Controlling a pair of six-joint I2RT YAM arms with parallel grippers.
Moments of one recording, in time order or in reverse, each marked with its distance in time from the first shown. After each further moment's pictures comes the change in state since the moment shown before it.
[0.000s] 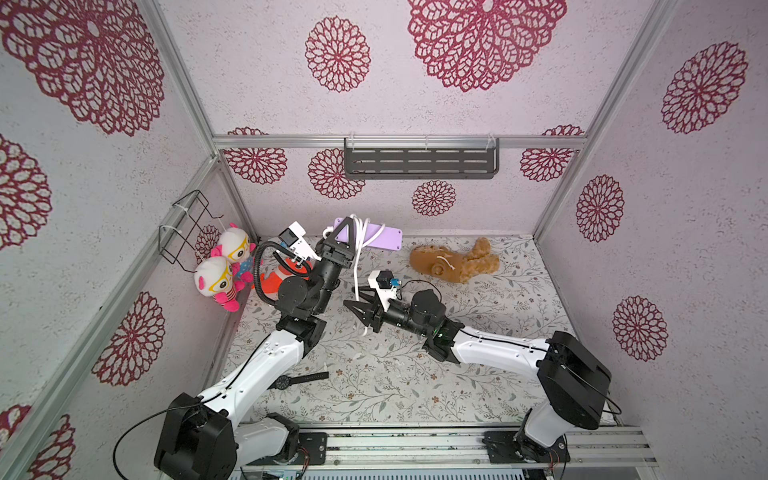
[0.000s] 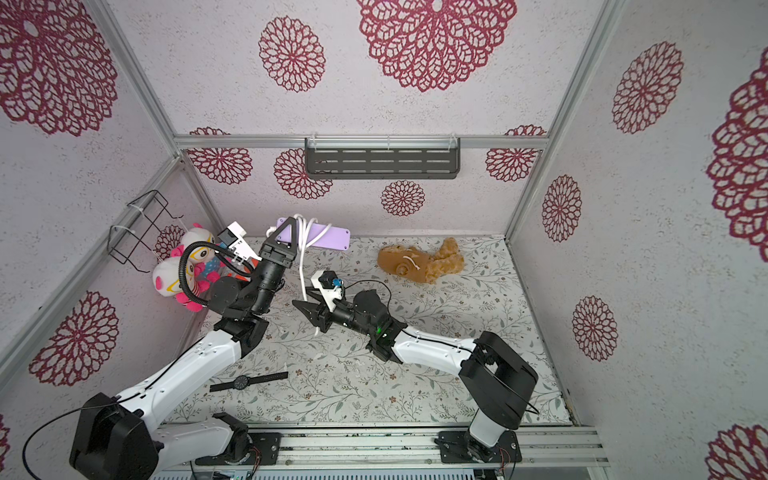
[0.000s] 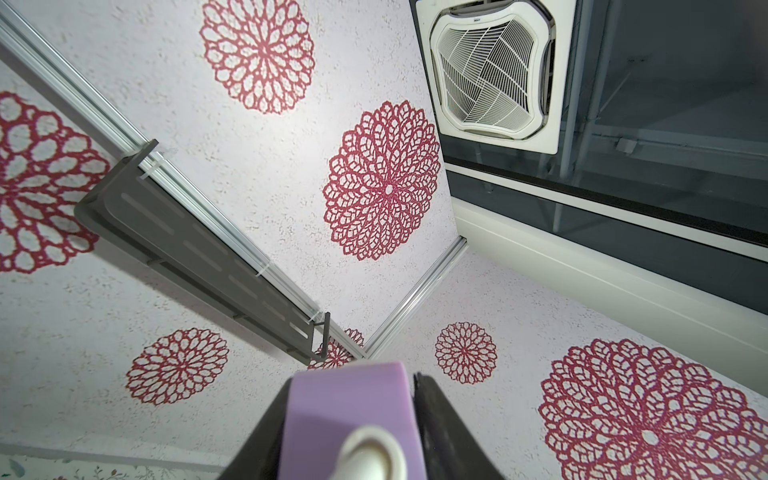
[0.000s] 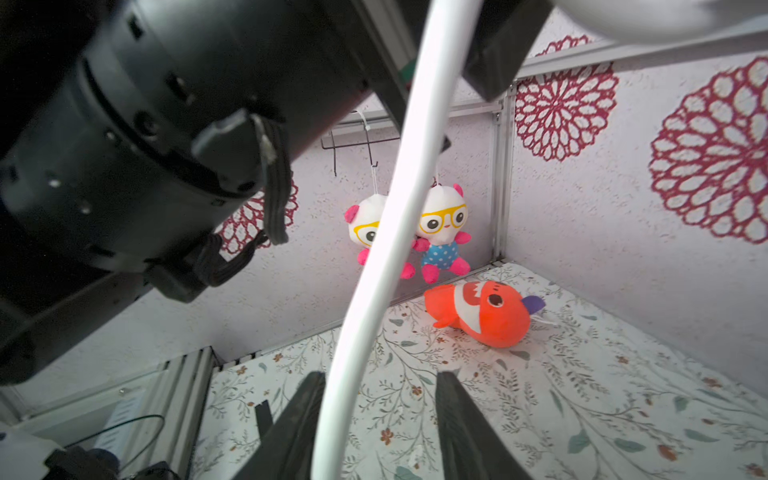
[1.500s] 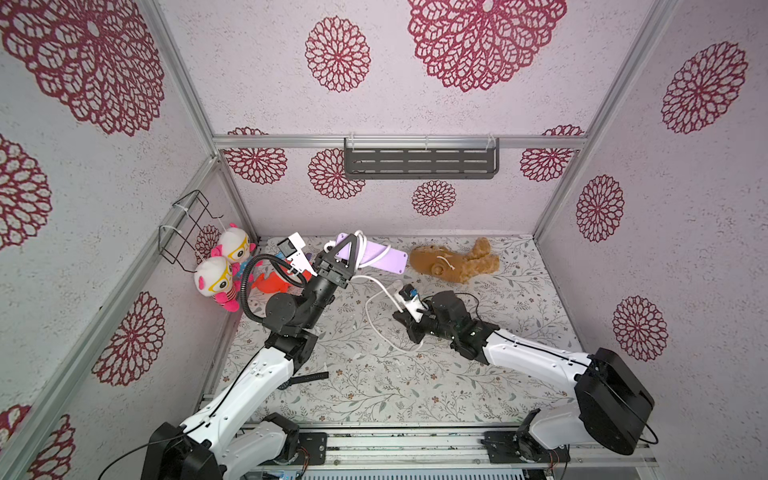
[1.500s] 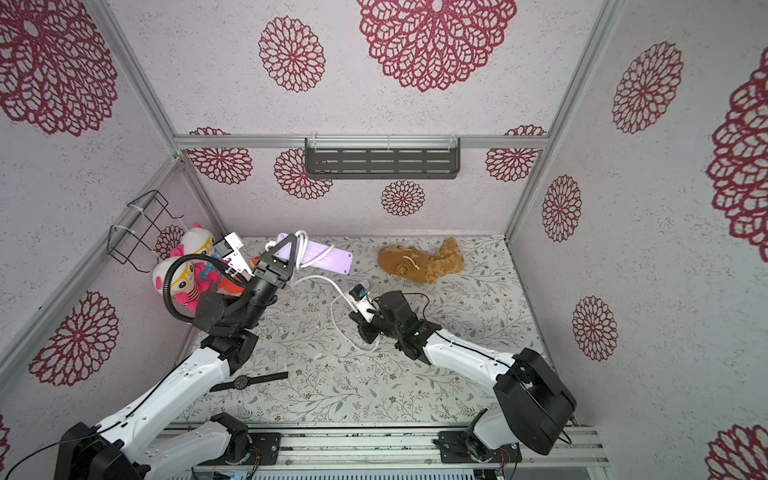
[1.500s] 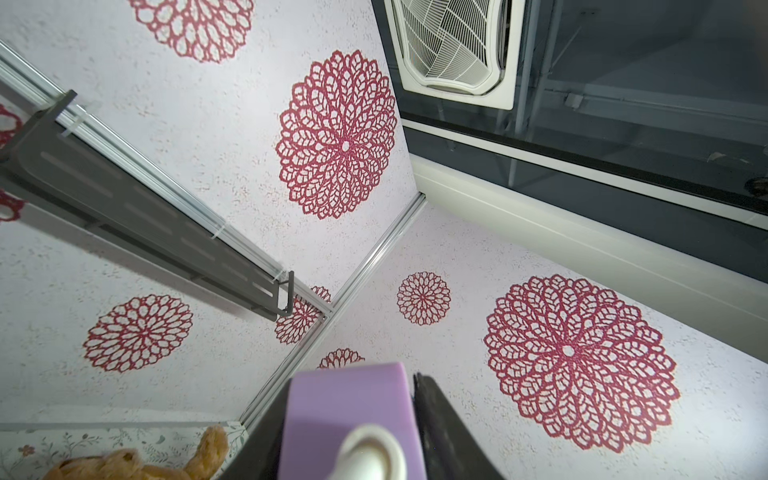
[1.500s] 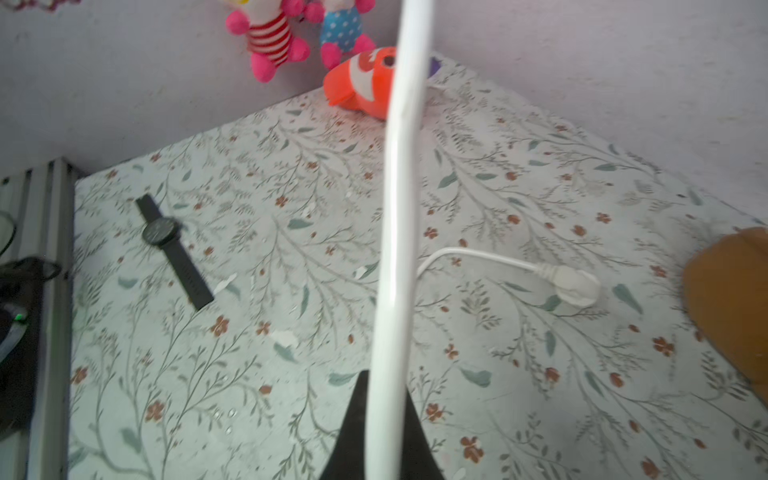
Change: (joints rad) left arm 0.001 -0.103 -0.078 0.002 0.140 -0.001; right arm -0.129 -0.237 -0.200 -0.616 0.028 -0.250
